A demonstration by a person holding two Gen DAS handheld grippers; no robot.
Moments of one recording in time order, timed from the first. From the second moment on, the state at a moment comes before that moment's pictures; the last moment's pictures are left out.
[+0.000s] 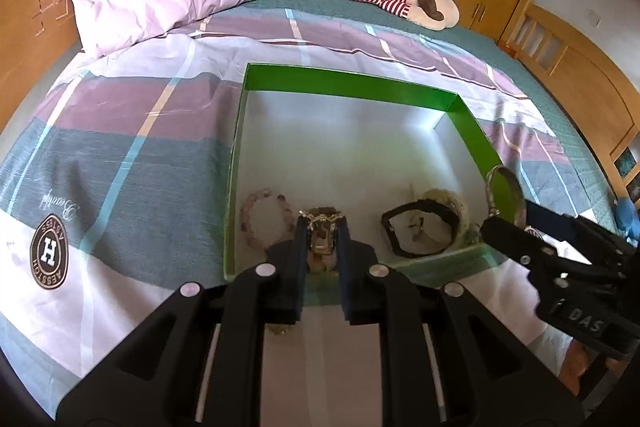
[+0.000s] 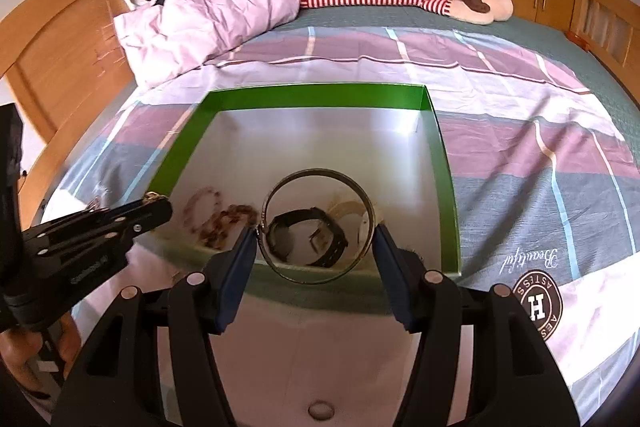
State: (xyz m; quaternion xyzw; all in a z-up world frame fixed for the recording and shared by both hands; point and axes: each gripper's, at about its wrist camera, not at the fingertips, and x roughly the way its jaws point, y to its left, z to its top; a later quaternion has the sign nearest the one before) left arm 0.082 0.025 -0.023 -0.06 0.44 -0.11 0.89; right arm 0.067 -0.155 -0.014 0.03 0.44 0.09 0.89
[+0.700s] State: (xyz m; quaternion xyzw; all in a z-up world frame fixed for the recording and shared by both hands) left arm 0.058 0.042 -0.008 -0.09 0.44 -0.12 0.88; right arm 0.033 -0.154 -0.001 0.01 0.46 0.13 0.88
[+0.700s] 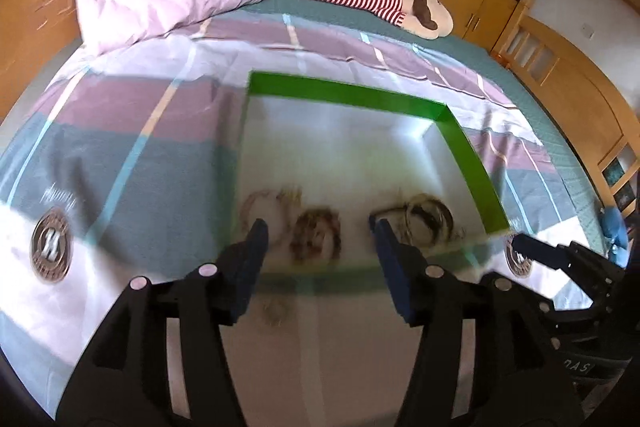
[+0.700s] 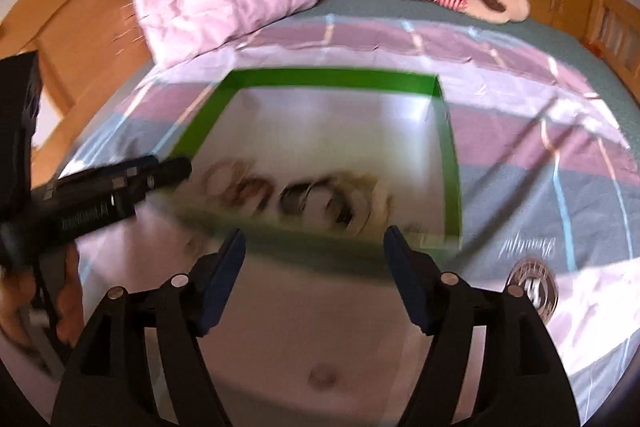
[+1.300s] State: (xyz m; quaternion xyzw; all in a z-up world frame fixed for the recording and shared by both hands) left arm 0.065 0.024 -0.089 0.02 0.54 -0.01 0.84; right arm -0.013 -0.148 -0.085 -0.07 0.57 0.08 0.81
